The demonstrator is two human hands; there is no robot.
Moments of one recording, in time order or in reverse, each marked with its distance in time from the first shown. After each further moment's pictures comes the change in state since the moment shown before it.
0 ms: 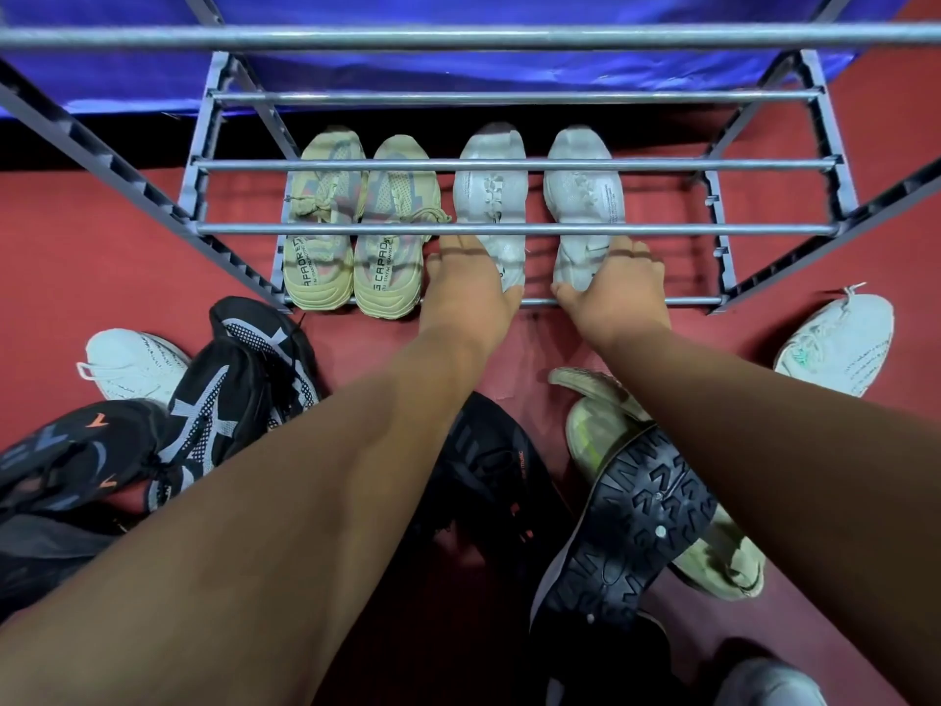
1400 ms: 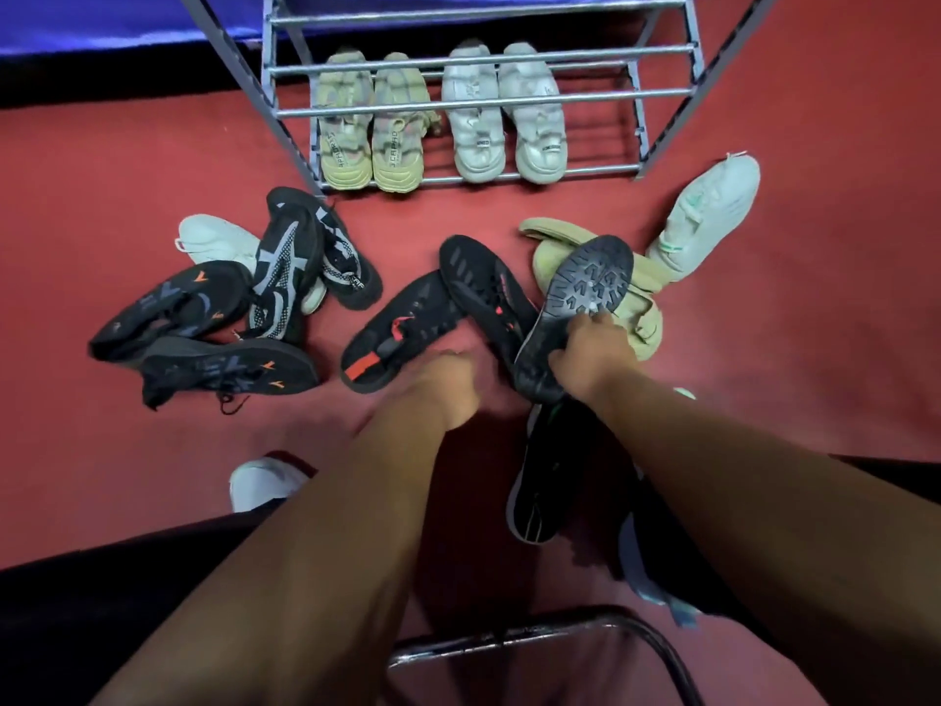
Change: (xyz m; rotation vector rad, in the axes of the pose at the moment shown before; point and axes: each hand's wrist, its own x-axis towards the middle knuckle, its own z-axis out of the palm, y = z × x) left_hand -0.321 -0.049 -0.053 0.013 -0.672 0.093; right_hand -0.313 0.041 -0.063 -0.075 -0.412 0.102
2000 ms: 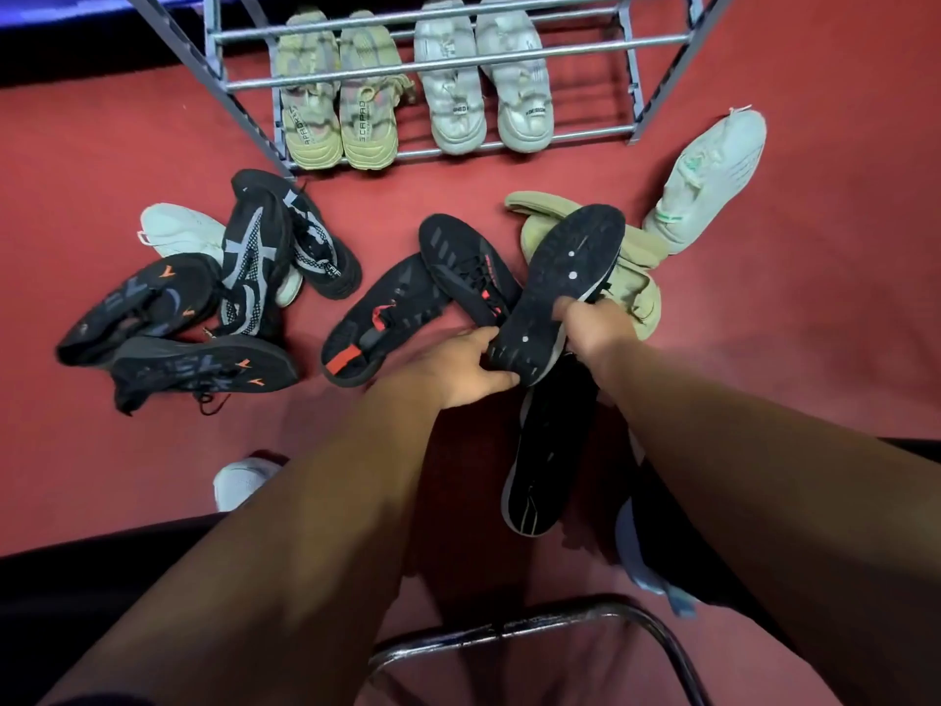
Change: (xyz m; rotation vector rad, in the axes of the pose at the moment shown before) left_hand 0.036 0.010 0.009 -0.355 -0.104 0.181; right_hand 0.030 0.016 0.007 0.973 -0.075 0.424
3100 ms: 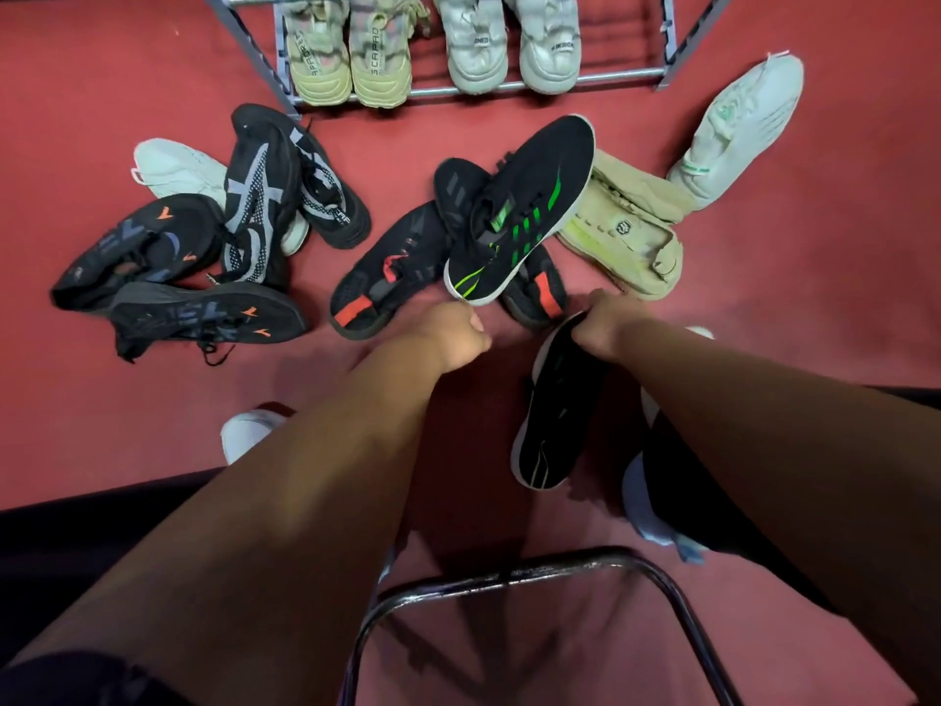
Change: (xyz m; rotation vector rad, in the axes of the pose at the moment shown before) left_hand -0.006 -0.032 0.009 0.098 0.054 -0.212; right_hand -0.019 0.023 0.001 -1.035 -0.120 -0.181
